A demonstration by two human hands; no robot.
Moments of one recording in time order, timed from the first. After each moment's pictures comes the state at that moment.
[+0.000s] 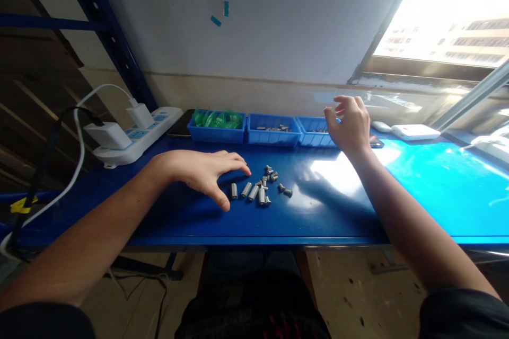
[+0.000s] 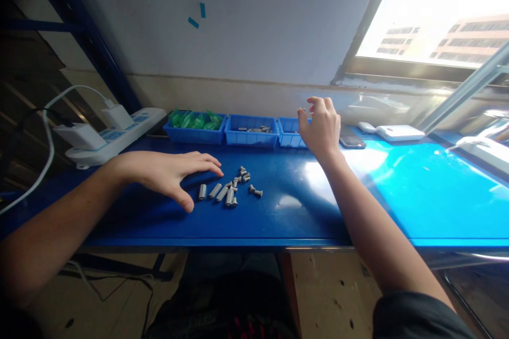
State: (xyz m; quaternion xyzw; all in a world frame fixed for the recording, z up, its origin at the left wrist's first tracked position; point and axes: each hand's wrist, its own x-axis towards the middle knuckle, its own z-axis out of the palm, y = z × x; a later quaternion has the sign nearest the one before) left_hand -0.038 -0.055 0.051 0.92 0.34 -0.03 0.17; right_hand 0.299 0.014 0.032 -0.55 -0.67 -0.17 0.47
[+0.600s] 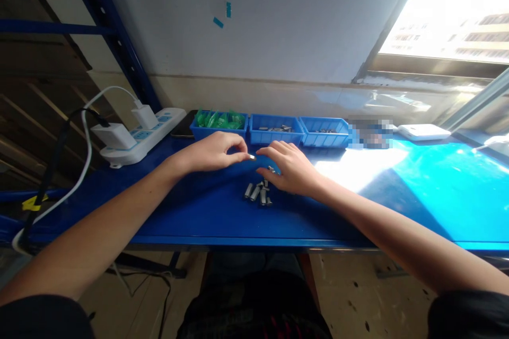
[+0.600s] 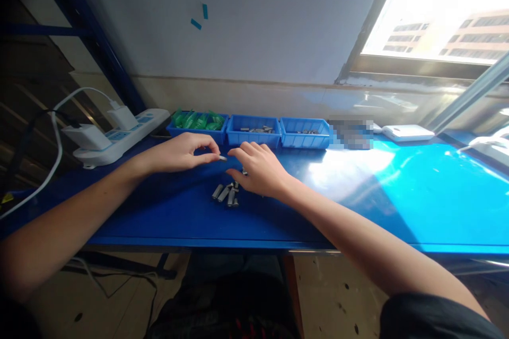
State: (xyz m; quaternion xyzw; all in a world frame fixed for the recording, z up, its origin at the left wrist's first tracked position) left_hand -0.023 -0.039 0.041 0.88 0.41 0.17 0.14; right_hand 0.203 -0.049 0.000 -0.31 -0.91 -0.07 0.26
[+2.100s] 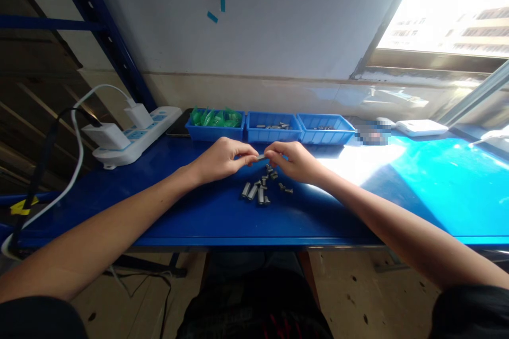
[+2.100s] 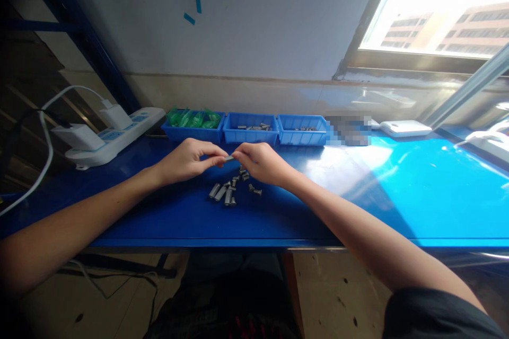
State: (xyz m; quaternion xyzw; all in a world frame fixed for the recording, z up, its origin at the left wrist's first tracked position) left_hand -0.006 -0.046 0.020 0.89 0.35 0.26 0.15; right_hand 0.211 -0.039 0.008 -0.33 -0.87 0.19 0.32
